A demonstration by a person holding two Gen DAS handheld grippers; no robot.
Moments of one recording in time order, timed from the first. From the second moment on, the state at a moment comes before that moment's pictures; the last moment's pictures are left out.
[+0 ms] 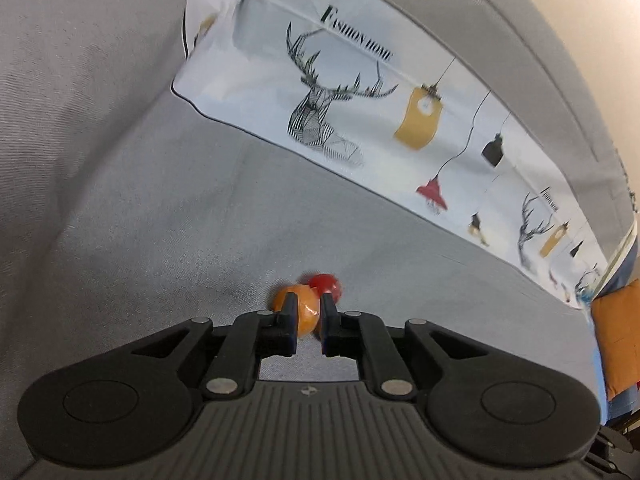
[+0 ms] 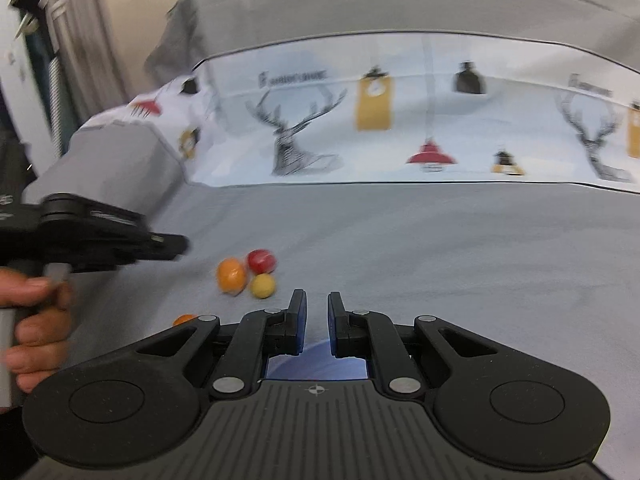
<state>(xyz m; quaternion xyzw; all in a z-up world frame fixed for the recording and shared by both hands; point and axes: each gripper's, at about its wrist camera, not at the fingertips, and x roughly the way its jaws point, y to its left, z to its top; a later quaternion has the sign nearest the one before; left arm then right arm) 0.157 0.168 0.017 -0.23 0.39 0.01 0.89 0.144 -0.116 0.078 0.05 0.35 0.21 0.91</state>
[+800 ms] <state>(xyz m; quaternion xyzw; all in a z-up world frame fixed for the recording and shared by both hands) 0.191 0.164 -0.011 -0.21 0.43 0.02 0.88 0.236 0.010 0.004 -0.04 0.43 0.27 0.86</state>
